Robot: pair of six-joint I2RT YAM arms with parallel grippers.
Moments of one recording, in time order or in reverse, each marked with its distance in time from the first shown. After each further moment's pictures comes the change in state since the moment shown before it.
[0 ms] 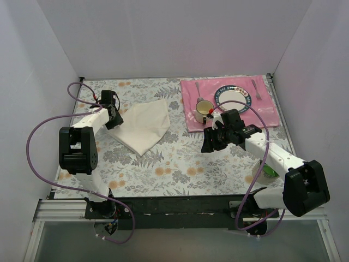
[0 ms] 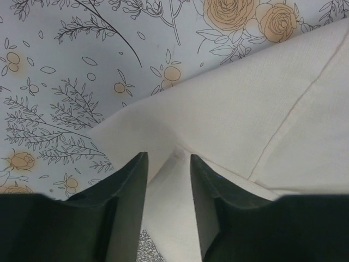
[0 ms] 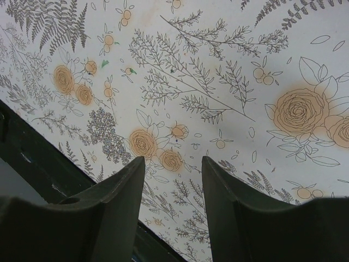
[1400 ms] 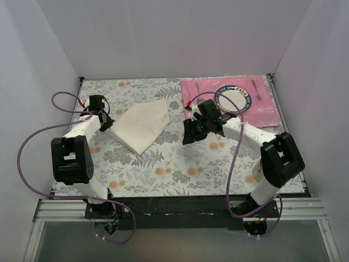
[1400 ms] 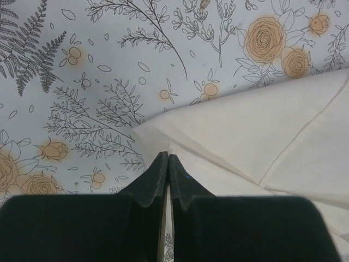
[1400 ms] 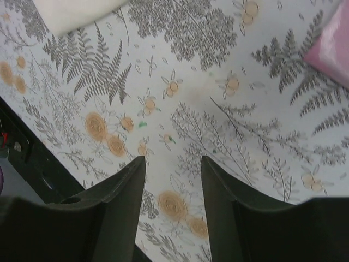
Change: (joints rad) left arm 0.096 -0.134 -0.131 0.088 0.013 -0.088; right arm 0.127 0.296 0.225 0.088 -0.012 0.057
